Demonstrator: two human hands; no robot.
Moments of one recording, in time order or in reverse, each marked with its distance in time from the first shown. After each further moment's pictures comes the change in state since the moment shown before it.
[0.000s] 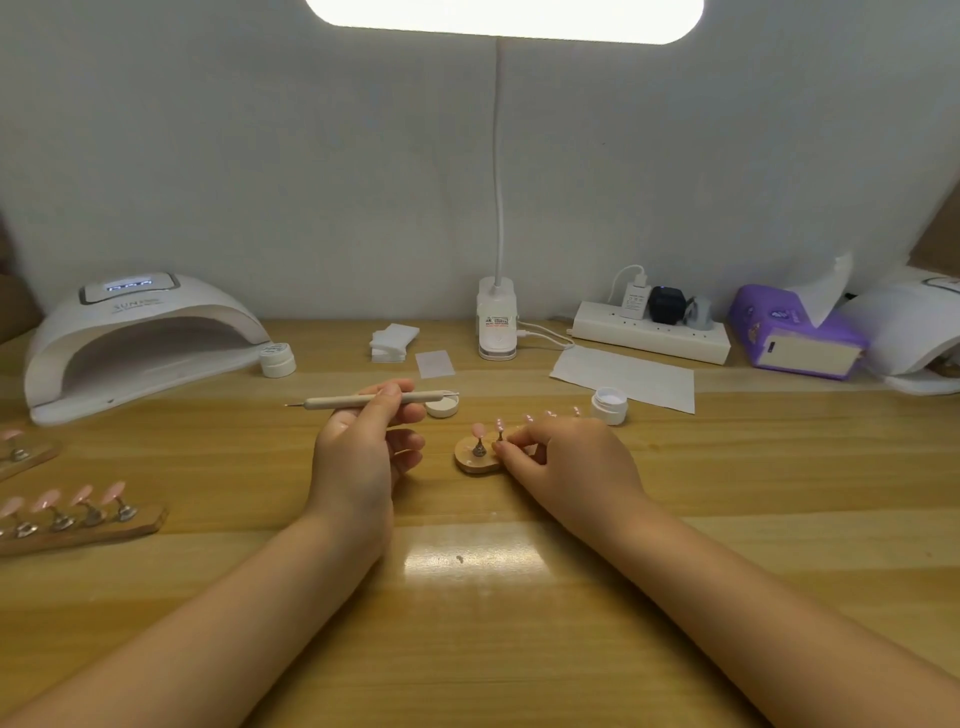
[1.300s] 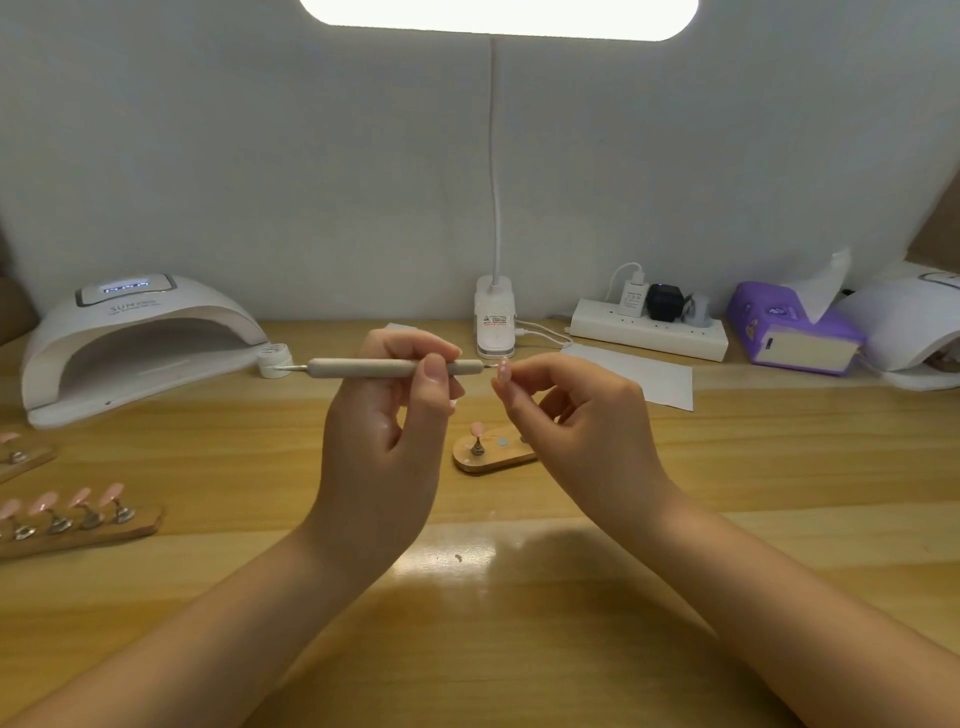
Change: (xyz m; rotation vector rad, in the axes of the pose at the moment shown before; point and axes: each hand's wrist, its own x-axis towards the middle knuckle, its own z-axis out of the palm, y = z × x) left_hand -0.040 0.031 0.019 0.343 -0.266 0.806; right_hand -0.005 -0.028 -0.034 0.495 0.341 -0.282
